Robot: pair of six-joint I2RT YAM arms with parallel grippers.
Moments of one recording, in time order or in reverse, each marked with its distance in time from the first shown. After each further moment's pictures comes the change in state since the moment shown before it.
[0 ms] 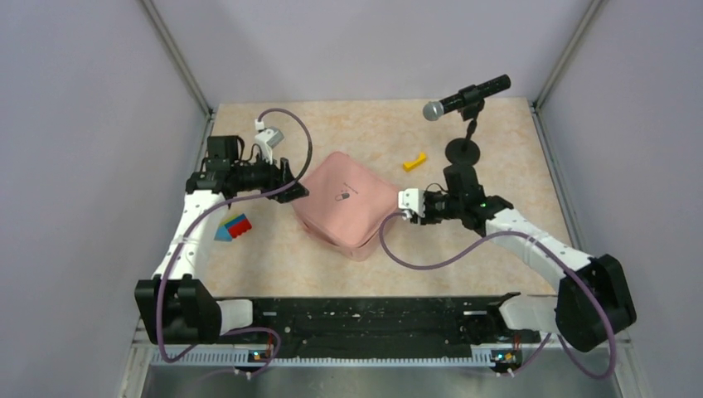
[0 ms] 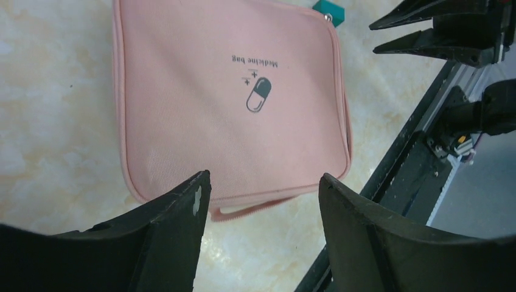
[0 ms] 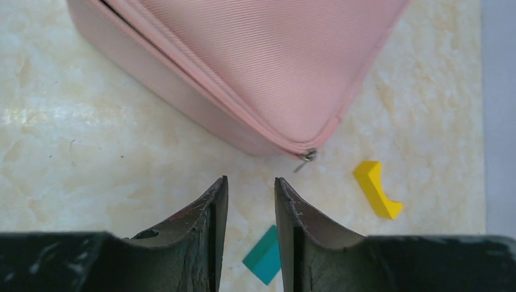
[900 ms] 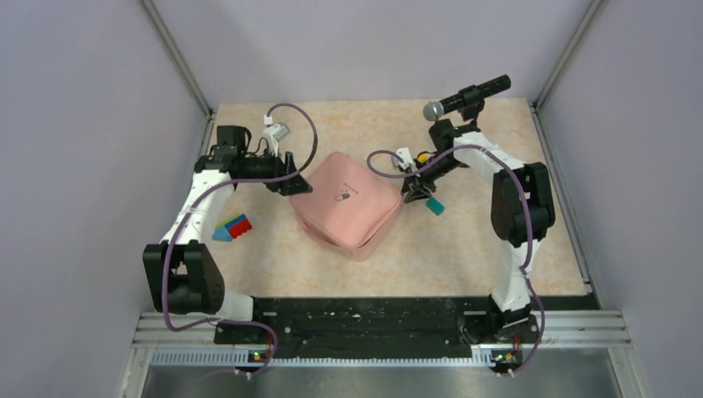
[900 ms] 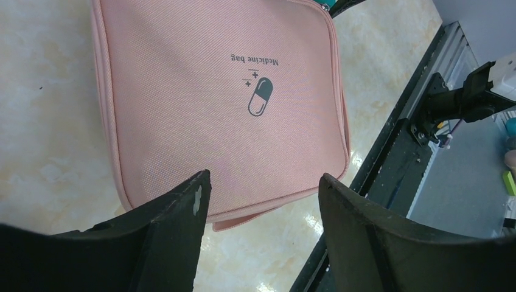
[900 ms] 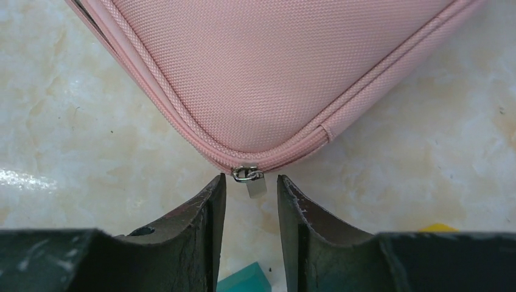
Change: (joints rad) left arm -0.003 0.181 0.088 0.003 0.079 0.016; right arm -0.170 0.717 0.794 -0.768 -0.302 -0.369
